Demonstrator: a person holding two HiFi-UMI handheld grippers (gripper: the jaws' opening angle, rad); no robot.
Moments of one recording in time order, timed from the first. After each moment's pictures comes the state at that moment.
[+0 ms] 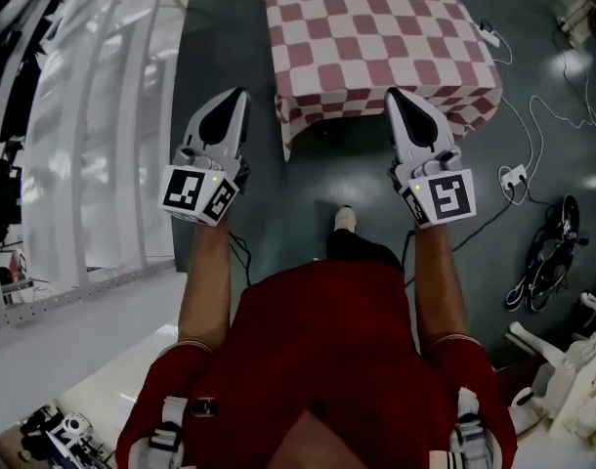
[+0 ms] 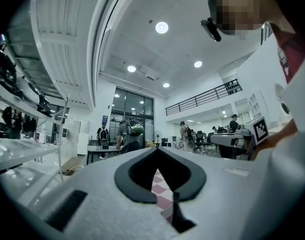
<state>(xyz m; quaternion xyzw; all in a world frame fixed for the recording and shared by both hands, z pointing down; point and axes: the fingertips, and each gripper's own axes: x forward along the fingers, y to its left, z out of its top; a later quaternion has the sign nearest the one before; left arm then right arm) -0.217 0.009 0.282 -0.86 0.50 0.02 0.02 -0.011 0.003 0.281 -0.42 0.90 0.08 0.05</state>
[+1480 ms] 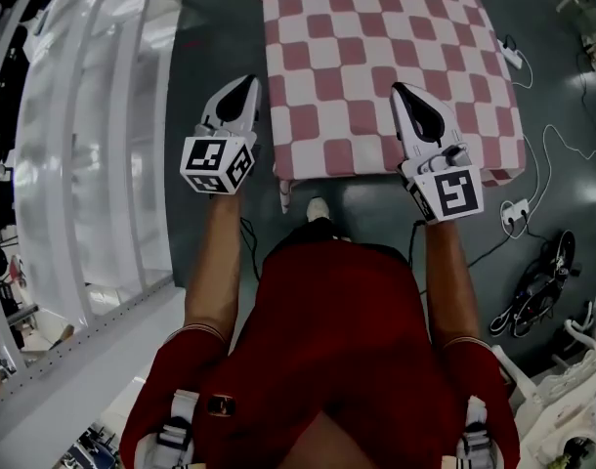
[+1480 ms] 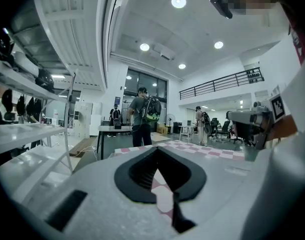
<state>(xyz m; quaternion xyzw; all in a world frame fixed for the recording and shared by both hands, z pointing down) -0.261 -0.289 0.392 -0.83 0.56 -0.05 -0.07 -0.048 -0.269 0.320 -0.39 0.92 0.06 0.01</state>
